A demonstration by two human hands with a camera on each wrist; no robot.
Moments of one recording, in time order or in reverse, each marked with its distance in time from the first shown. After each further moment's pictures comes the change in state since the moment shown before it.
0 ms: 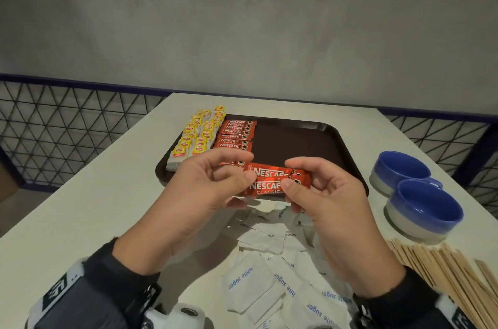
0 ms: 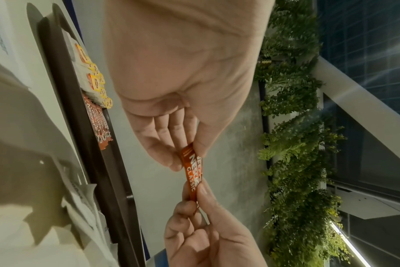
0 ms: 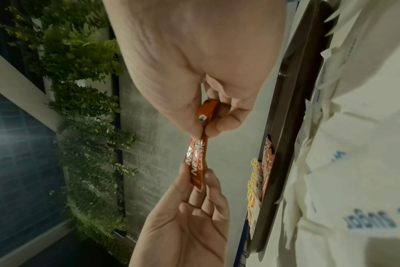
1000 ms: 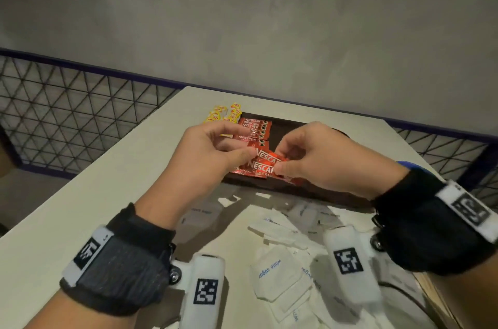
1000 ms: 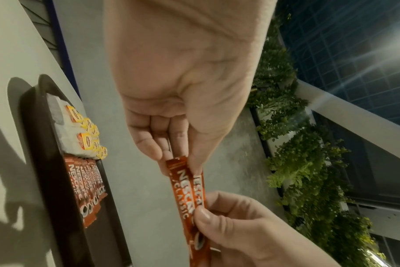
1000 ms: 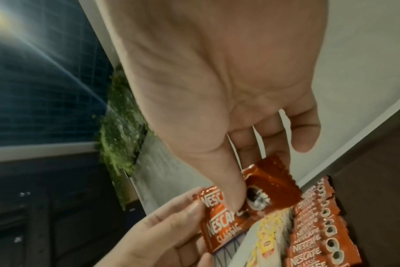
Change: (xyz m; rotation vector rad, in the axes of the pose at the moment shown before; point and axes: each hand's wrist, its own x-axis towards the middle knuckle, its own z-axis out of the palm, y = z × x) left_hand 0.017 0.015 -0.044 0.214 0.114 0.158; right_hand 0.059 -0.056 0.049 -1.133 -0.449 -0.027
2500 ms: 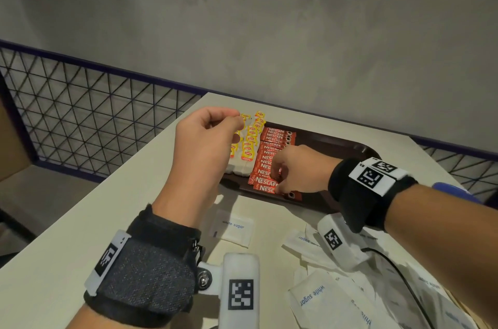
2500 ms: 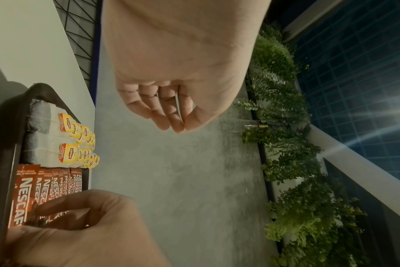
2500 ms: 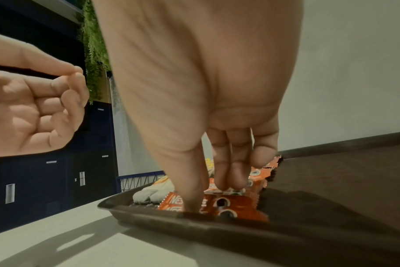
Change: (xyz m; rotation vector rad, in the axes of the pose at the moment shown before) left_hand 0.018 0.004 -0.036 -0.234 0.412 0.005; right_hand 0.105 0.012 0.061 -0.425 -0.223 -0.110
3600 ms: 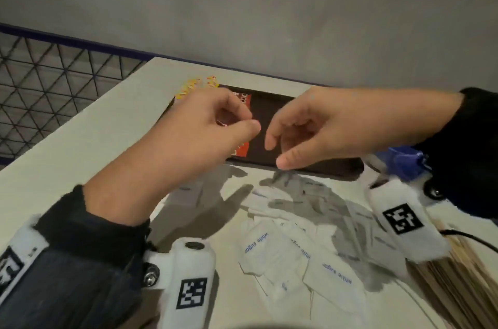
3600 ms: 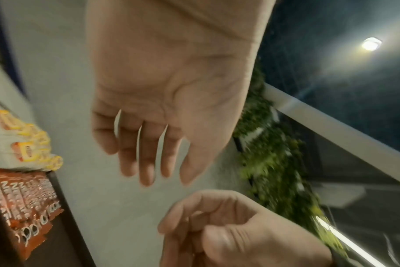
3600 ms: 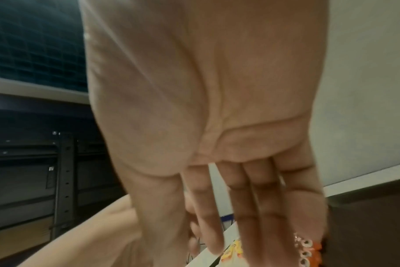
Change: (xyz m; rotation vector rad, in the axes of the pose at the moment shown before) left_hand -0.046 0.007 0.030 0.576 -0.538 0.125; right_hand -0.139 -0.002 -0.069 0.157 -0.124 -0.058
